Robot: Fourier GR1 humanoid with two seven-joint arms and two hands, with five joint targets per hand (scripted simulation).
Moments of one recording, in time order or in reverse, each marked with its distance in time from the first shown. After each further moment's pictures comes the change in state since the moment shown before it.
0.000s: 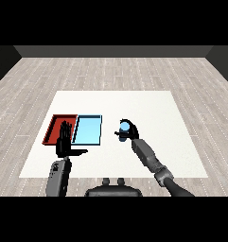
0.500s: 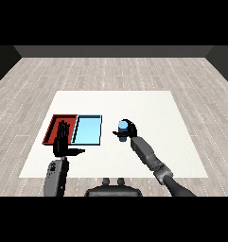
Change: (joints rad) left arm -0.006 0.027 0.022 -0.008 0.032 -0.031 0.025; right arm -0.045 -0.002 0.044 0.016 0.011 -0.078 0.016
